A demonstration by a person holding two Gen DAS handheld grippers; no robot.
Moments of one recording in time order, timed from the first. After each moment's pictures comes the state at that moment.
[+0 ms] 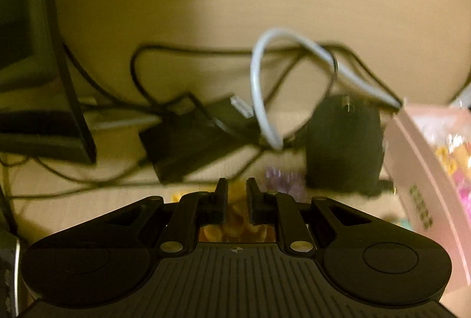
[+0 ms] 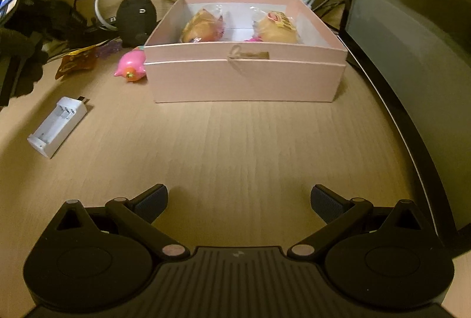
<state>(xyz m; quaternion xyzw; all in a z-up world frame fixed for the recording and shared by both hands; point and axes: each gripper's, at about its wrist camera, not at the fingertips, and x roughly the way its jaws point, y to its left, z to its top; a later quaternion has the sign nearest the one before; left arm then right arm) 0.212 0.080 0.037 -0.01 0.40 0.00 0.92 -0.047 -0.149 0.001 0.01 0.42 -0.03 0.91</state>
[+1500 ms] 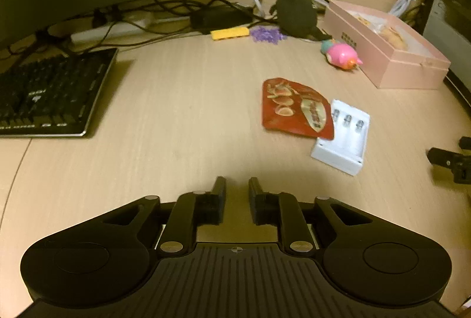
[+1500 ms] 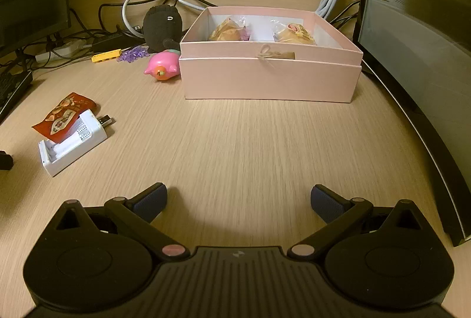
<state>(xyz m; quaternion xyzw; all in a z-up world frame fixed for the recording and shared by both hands) -0.046 0.110 0.034 0.01 0.42 -0.02 0.91 -0.075 -0.126 -0.005 0.00 0.37 -0.01 0.93</state>
